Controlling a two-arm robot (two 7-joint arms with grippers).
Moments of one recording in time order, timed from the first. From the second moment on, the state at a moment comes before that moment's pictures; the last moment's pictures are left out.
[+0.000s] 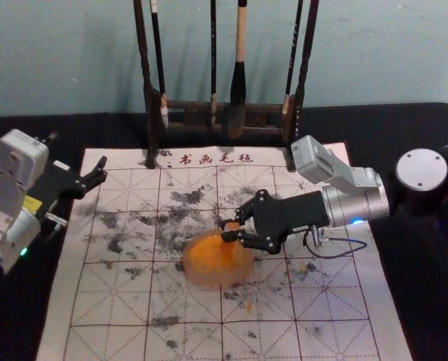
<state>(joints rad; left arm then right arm) -0.20 0.60 0.45 -1.41 -0.25 -0.12 0.03 0.75 0.36 -0.81 -0.82 0.34 -0.35 1.18</state>
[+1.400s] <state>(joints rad) -0.20 0.60 0.45 -1.41 -0.25 -0.12 0.03 0.76 0.32 -0.85 -0.81 0.38 -0.37 1.22</state>
